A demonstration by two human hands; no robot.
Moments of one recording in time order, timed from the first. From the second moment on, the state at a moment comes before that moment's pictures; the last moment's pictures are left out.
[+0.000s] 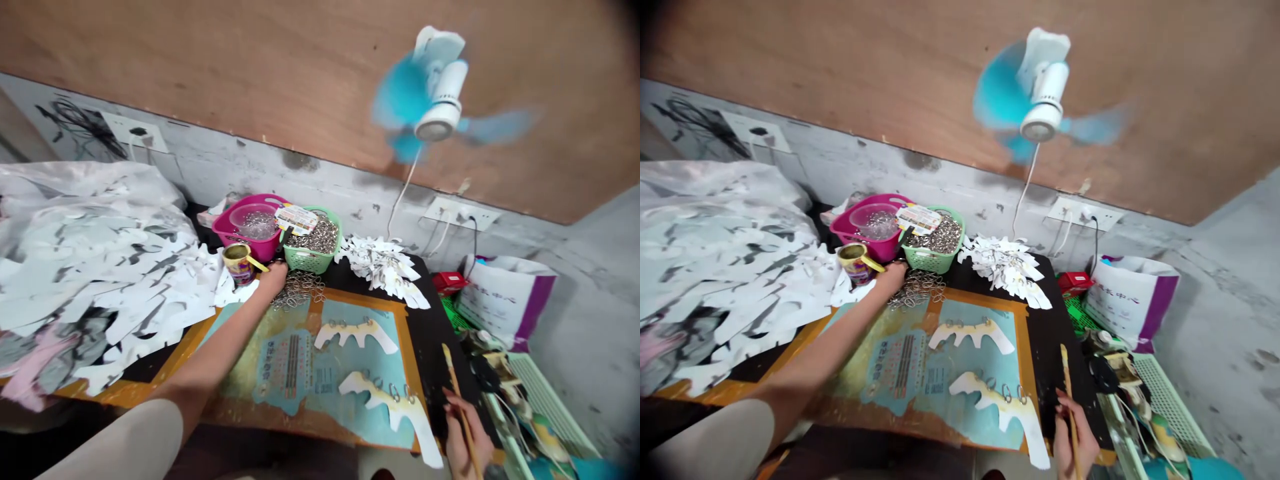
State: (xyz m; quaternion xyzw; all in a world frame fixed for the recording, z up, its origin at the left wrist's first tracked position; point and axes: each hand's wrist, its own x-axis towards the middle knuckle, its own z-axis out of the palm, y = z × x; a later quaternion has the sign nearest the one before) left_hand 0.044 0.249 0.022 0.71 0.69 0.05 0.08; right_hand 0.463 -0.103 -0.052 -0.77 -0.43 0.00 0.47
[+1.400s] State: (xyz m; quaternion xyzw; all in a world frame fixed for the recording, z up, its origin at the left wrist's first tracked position) left_hand 0.199 0.216 0.016 0.90 0.19 0.04 0.39; right_hand 0.453 -0.097 -0.043 -0.73 -0.45 0.00 0.52
